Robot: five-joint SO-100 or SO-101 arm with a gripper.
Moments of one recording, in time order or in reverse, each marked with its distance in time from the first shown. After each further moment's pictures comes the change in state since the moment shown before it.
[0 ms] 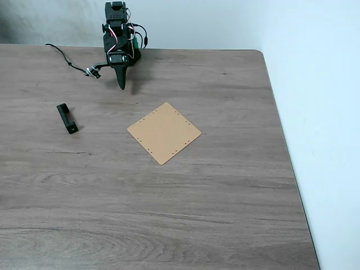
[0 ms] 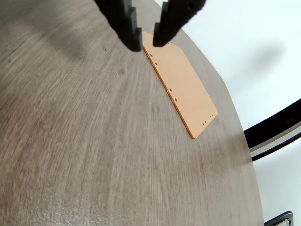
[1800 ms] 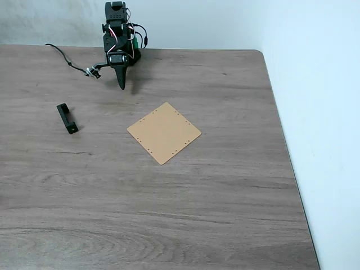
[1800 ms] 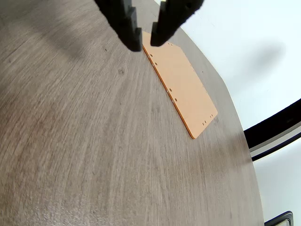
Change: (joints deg) arm 0.0 0.0 0.0 0.0 0.0
